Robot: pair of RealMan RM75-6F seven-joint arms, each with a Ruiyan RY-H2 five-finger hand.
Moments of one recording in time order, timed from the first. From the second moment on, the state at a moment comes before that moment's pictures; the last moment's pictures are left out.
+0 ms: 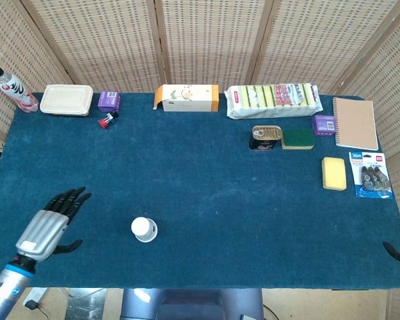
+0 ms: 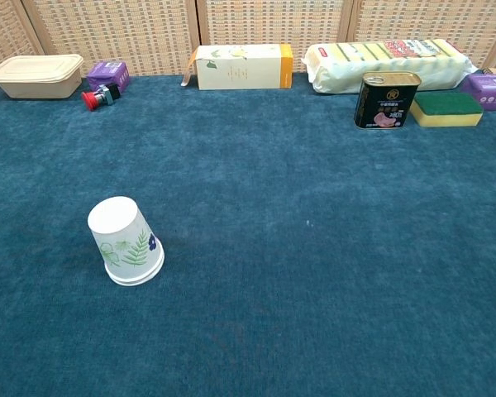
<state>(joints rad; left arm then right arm) -0.27 -0.97 -0.02 -2.03 1.52 1.13 0.27 -0.05 -0.90 0.10 -1.78 -1.50 1.65 0.05</state>
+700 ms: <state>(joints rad) -0.67 -1.21 -0.10 -2.11 0.88 0.95 0.69 -0.06 -0.88 0.11 -1.77 -1.49 1.65 0.14</state>
